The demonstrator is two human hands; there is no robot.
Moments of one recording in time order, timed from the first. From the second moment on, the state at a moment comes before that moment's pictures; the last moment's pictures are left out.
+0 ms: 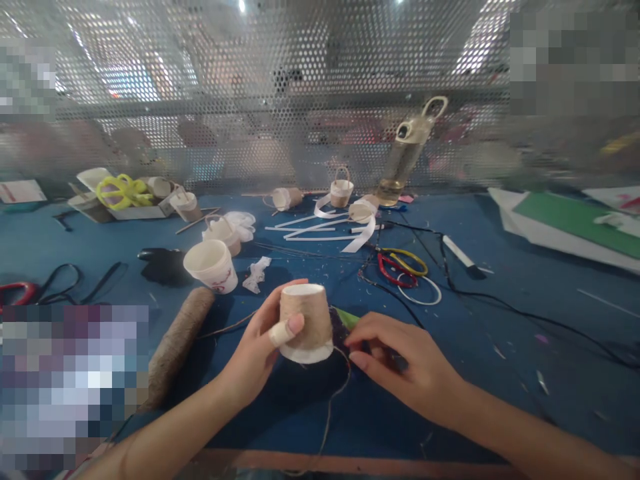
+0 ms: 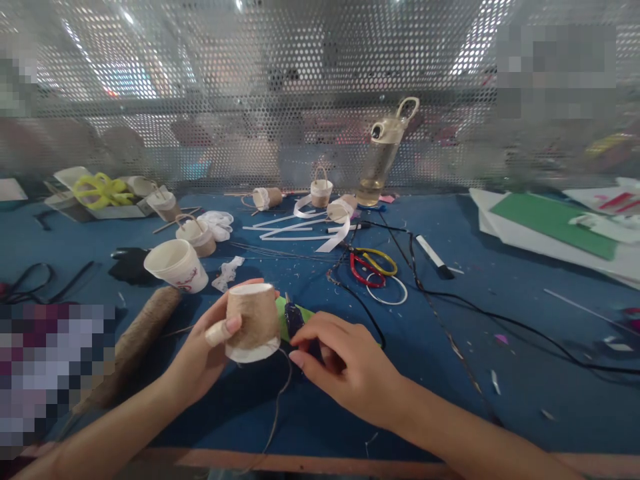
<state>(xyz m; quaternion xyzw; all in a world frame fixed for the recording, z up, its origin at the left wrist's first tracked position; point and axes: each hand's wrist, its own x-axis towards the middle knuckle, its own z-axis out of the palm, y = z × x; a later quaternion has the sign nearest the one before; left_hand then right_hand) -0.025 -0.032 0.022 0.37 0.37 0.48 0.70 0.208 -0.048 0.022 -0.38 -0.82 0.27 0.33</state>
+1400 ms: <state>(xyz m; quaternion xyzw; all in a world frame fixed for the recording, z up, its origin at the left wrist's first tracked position) -0.026 -0.021 0.021 0.23 0.36 0.63 0.65 0.220 -0.036 0.024 -0.51 -0.85 0.07 0.05</state>
